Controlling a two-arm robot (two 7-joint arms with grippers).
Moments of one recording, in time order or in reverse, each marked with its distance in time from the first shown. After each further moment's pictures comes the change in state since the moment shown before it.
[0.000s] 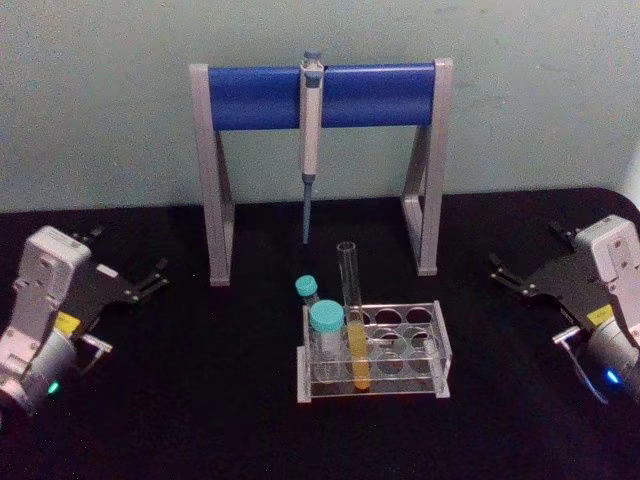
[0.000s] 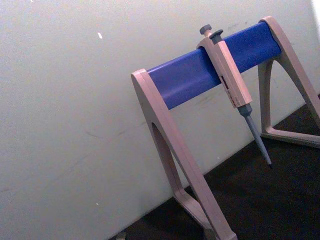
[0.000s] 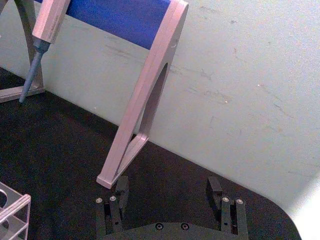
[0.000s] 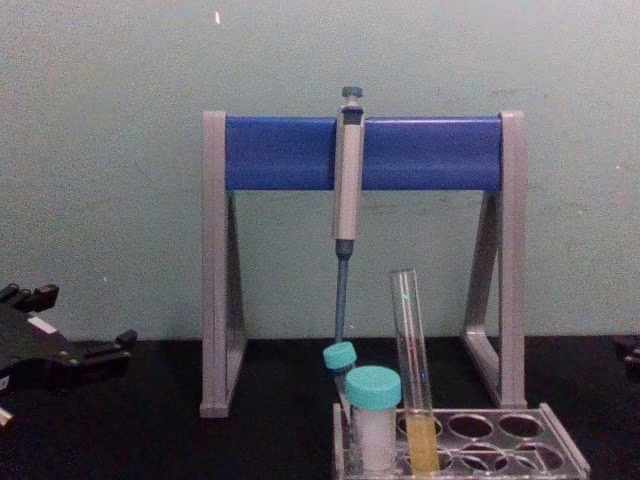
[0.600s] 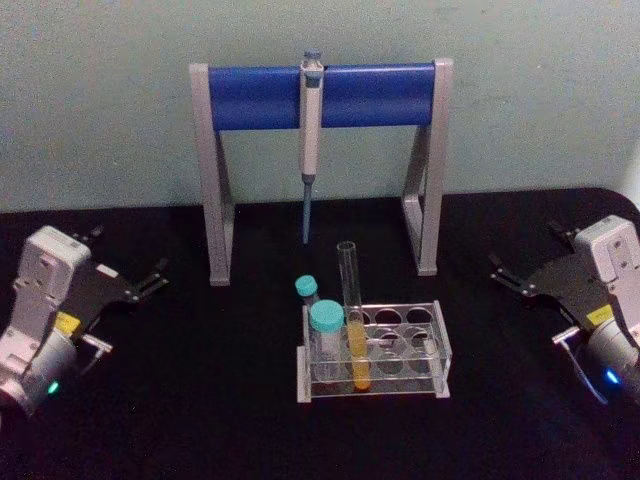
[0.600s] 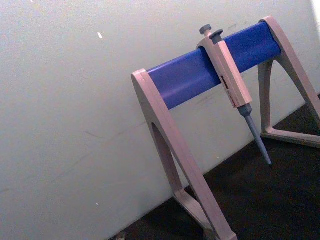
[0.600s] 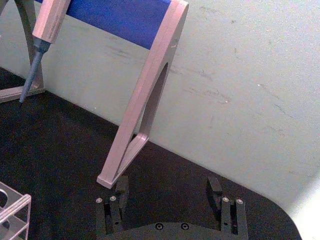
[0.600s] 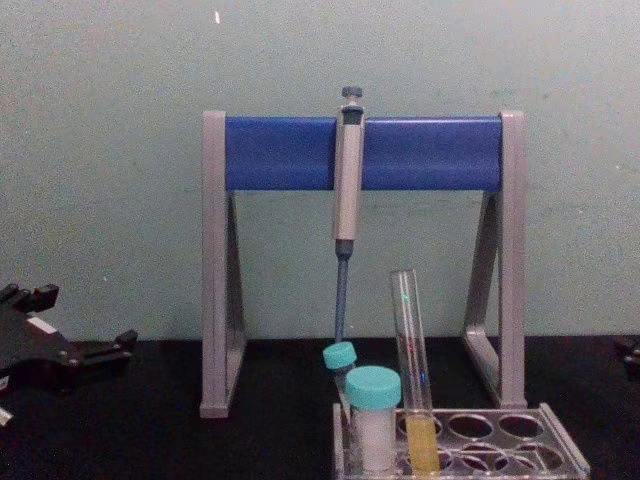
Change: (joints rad) left arm 0.000 0.000 0.000 0.000 0.000 0.000 0.000; right arm 0.000 -0.001 0.000 0.000 0.000 0.000 0.000
